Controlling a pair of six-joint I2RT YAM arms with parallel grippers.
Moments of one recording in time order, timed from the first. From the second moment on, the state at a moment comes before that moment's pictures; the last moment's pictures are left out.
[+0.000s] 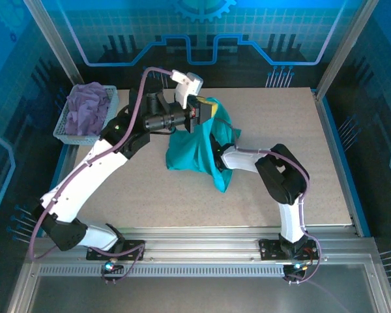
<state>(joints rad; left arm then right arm) -0.63 1.41 1.64 -0.39 0.40 -0.23 0.70 2.00 1.25 -0.27 0.28 -0.01</state>
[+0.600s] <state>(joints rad) -0.32 1.33 1.36 -0.34 0.13 -0.38 0.60 1.73 1.23 -0.38 -0.05 -0.01</state>
